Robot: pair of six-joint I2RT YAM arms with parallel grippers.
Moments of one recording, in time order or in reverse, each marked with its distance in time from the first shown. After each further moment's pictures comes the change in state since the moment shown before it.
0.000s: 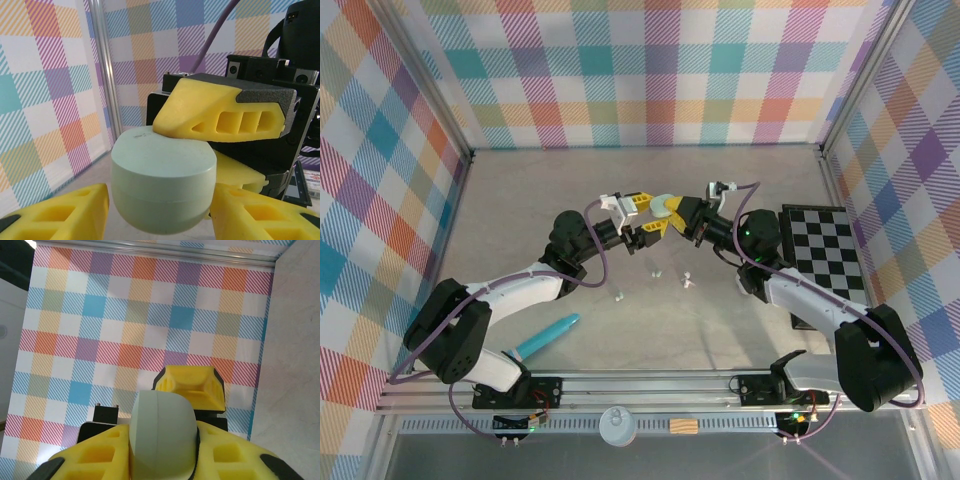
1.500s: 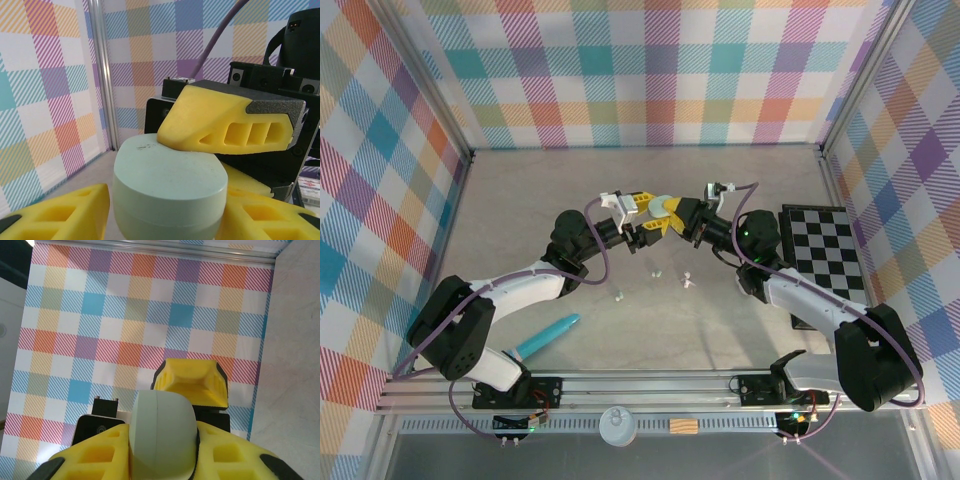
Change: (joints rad) left arm 0.000 0.023 0.010 0.029 0.011 -0.046; right arm 0.011 0.002 0.000 -0.002 0.000 0.000
